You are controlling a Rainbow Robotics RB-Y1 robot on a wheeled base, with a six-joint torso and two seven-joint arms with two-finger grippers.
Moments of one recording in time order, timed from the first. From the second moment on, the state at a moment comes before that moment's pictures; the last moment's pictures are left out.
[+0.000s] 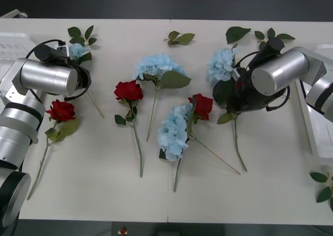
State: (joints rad) right arm -0.88 -0.74 0.86 -1.17 -1.02 1.09 1.20; left arm -0.68 0.40 -0.09 -1.03 0.20 0.88 -1.18
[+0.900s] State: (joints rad) right arm -0.88 -0.70 0.86 -1.15 -0.98 1.08 1.20; left arm -0.68 0.49 -0.02 -1.45 0.37 1.49 -1.18
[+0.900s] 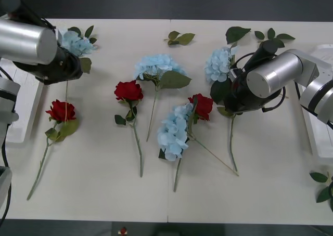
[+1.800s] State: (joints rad) right arm -1.16 -1.24 1.09 -1.47 -1.18 1.41 1.56; left arm -0.32 1.03 0.16 -1.50 0.66 1.04 -1.39
